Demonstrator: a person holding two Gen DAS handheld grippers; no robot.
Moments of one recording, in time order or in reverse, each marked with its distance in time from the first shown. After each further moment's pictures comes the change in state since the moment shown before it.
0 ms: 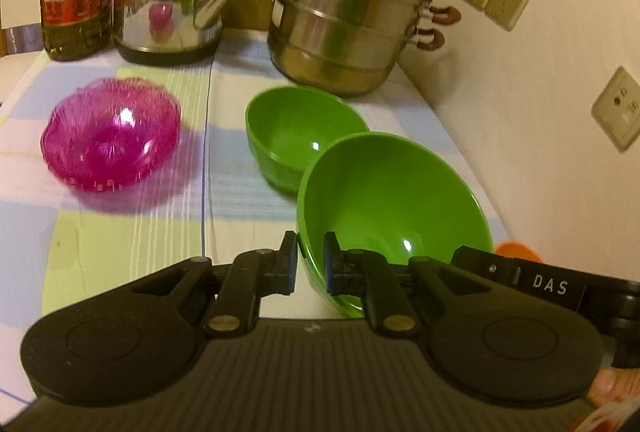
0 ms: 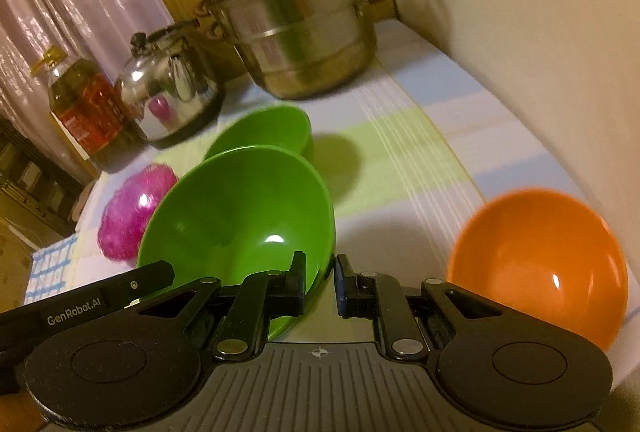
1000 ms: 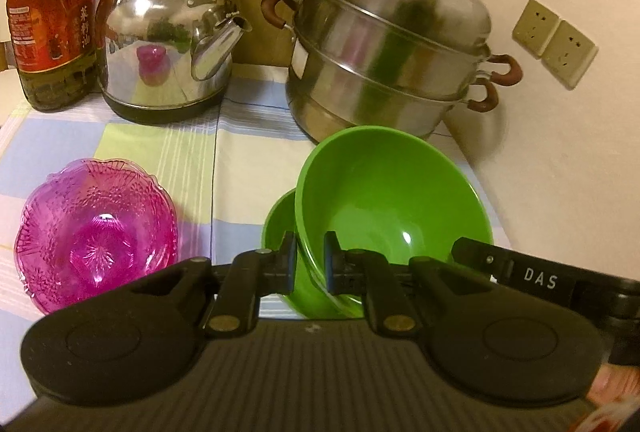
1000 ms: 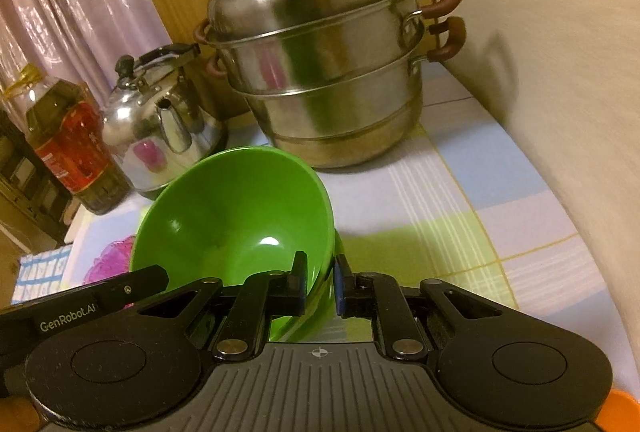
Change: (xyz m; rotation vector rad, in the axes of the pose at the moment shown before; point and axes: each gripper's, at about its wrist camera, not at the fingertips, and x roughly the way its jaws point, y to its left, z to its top) left arm 0.082 0.024 0.114 -0.027 0.002 0.044; right arm 0.101 0.028 0.118 -0.085 -0.007 -0.005
